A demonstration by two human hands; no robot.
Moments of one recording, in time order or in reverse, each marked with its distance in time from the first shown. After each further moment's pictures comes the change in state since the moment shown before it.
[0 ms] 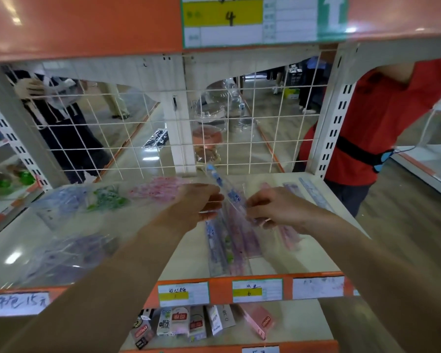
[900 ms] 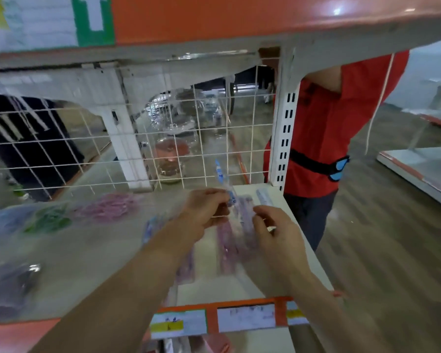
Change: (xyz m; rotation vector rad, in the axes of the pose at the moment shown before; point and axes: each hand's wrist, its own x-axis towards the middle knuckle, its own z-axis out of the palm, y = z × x) left_hand 0.015 0.005 0.136 -0.002 -0.040 0.110; right_hand -0.028 0.099 -0.039 0.101 0.665 -0.211
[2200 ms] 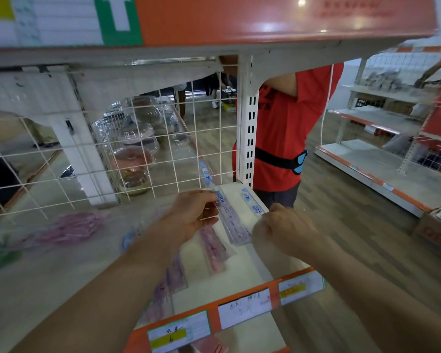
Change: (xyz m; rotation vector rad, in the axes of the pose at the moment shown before) left_hand 0.011 0.001 0.000 -0.047 -0.218 -0.072; right_hand 0.017 0.006 -0.046 -1.133 -0.303 -0.019
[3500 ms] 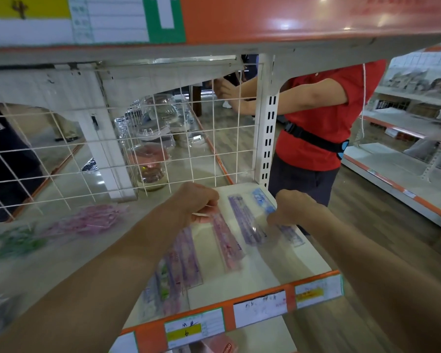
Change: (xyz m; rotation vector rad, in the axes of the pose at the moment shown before) left_hand 0.002 0.017 -0.028 0.337 0.041 0.021; right_hand 0.037 -0.015 -0.037 0.071 -0.178 0.152
